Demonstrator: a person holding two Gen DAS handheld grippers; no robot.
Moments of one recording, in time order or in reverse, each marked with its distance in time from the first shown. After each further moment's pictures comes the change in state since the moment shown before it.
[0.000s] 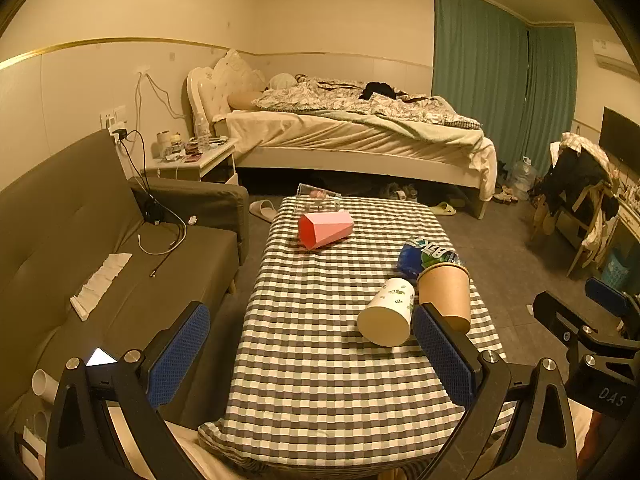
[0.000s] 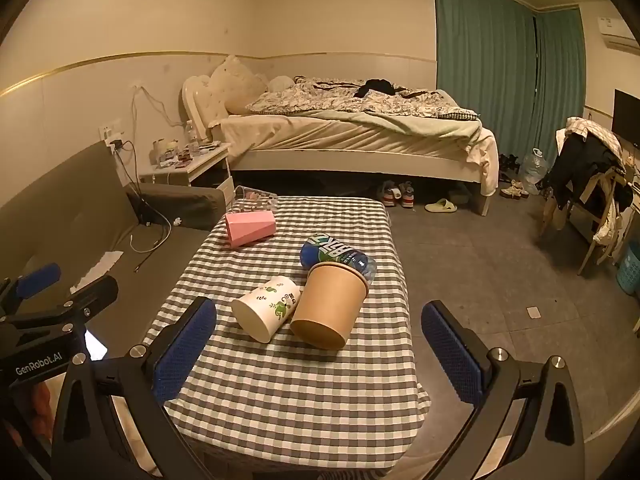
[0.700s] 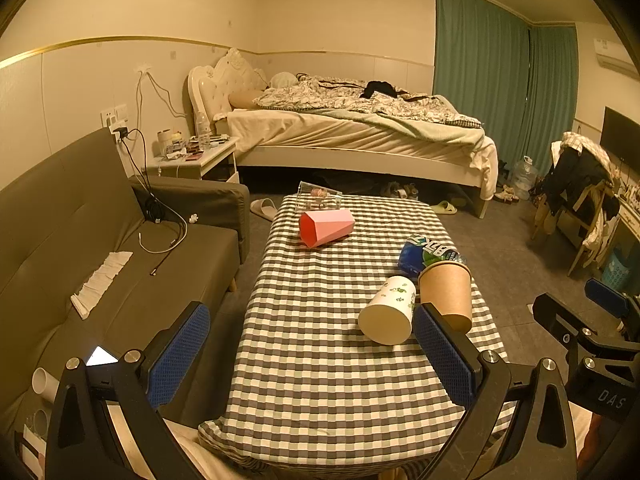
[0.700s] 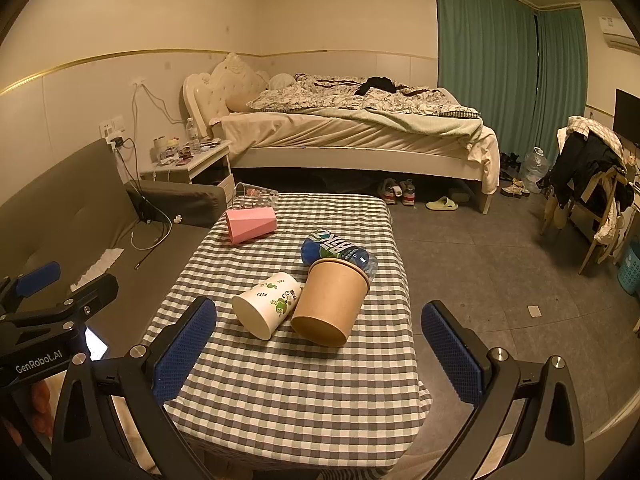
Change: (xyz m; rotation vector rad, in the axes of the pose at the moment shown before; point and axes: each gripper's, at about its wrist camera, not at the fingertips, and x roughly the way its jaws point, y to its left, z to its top) left arm 0.001 0.000 -0.002 -0.002 0.000 0.002; right arm 0.005 0.004 -0.004 -0.003 0.005 -0.001
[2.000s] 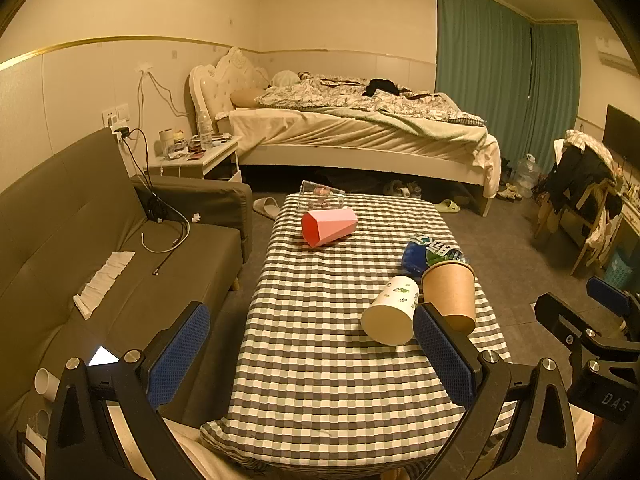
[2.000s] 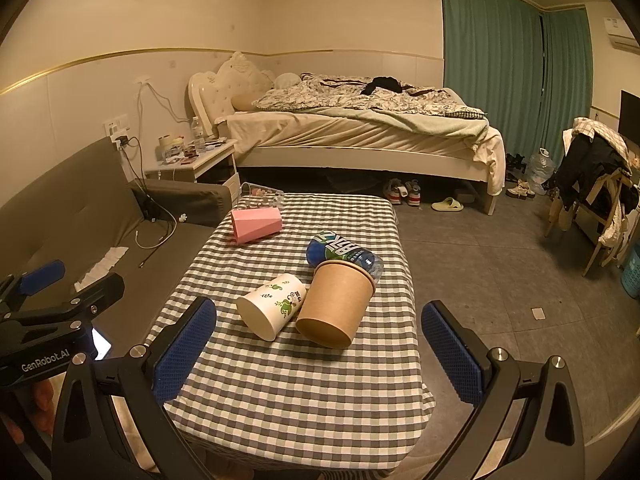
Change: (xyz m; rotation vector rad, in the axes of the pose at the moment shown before) left arm 0.000 0.002 -0.001 0.000 0.004 0.001; right arm 0.001 0.002 0.000 -0.004 0.002 0.015
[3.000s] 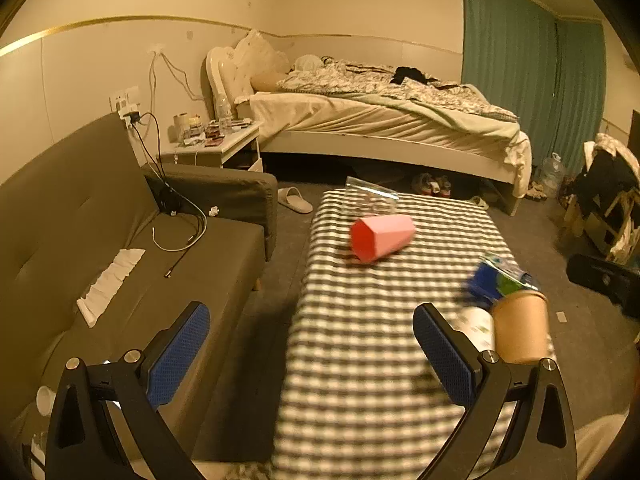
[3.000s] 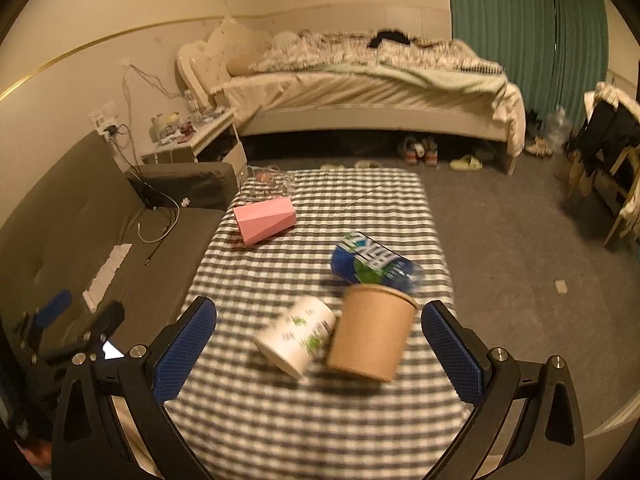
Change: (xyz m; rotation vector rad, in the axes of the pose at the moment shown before) left arm 0.101 0.063 0.038 -0.027 0.066 0.072; right arm 0.110 0.017 0.072 0.074 0.208 0.056
